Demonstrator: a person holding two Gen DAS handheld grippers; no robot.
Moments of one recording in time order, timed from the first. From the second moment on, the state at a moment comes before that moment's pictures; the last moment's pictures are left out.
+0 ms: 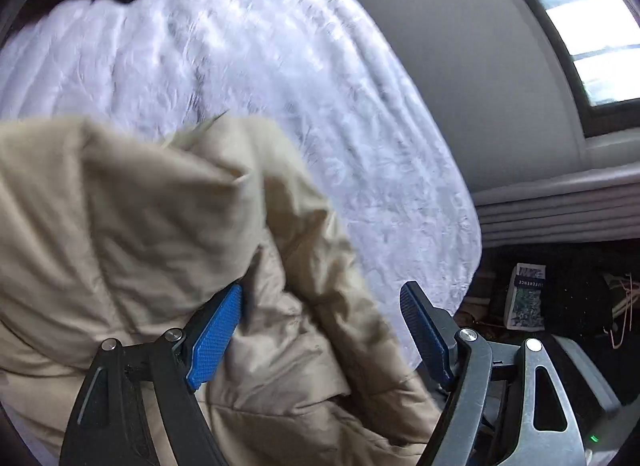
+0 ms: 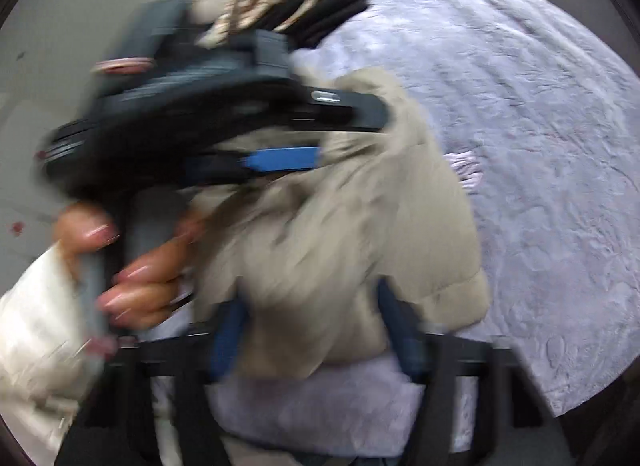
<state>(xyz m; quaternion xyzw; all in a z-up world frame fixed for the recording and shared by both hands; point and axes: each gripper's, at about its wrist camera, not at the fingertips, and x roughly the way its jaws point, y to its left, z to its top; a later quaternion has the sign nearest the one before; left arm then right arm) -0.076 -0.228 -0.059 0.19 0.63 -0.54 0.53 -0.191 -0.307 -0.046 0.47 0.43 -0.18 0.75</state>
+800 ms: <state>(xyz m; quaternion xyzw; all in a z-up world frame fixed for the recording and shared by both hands) -0.037 -0.282 -0.106 0.34 0.46 -0.41 0.71 -0.267 -0.345 -0.137 0.55 0.45 -0.27 0.66</state>
